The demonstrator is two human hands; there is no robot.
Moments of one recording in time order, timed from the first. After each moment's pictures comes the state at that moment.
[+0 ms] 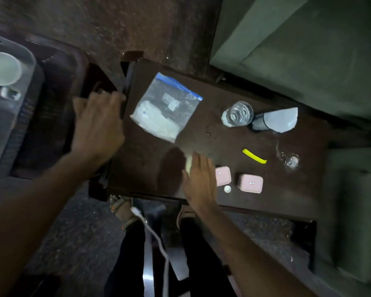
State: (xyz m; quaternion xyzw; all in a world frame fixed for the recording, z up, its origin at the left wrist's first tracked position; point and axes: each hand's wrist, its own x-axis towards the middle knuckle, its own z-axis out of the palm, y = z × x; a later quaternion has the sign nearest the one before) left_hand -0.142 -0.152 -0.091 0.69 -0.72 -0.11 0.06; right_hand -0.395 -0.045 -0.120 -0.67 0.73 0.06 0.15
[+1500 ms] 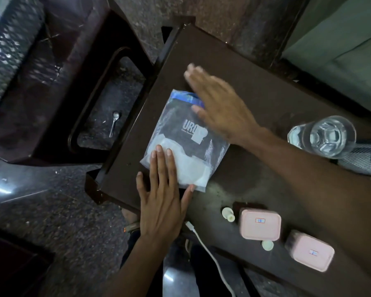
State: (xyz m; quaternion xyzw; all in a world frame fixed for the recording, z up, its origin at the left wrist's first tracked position) left_hand -0.295 -0.014 -0.255 0.79 -0.59 -0.15 -0.05; right_hand -0.400 -0.270 -0.258 -0.94 0.31 -0.04 0.13
